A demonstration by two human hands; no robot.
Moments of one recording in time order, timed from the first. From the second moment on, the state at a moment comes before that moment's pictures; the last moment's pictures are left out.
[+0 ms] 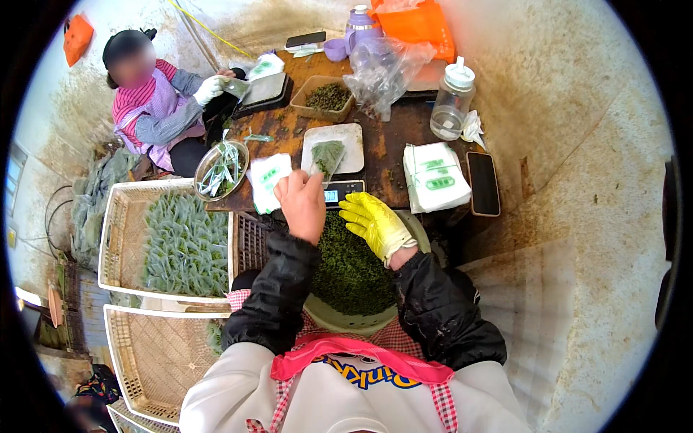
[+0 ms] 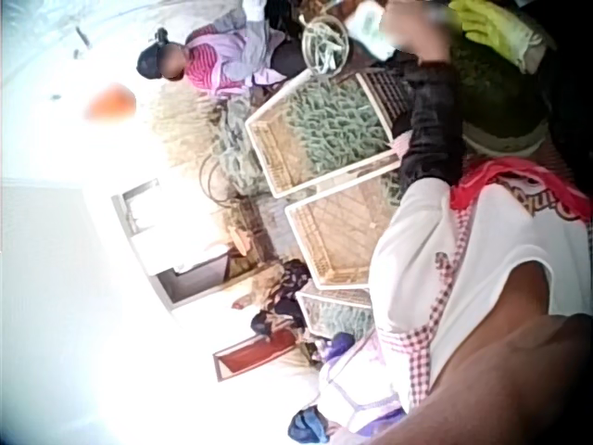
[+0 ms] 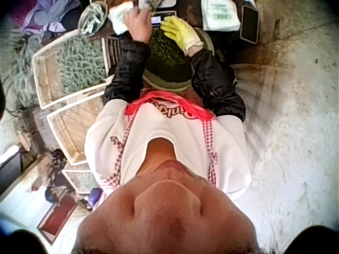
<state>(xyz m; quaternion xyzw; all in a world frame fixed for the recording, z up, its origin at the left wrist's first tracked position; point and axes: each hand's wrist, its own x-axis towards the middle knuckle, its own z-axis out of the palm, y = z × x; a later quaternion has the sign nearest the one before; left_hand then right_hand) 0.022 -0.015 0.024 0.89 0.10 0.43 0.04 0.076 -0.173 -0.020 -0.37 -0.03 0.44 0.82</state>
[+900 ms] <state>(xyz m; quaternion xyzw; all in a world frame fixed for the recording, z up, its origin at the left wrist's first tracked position) -0.022 -0.007 0.041 0.91 0.08 0.40 0.02 0.078 -0.179 -0.019 -0.50 -0.04 0.38 0.78</state>
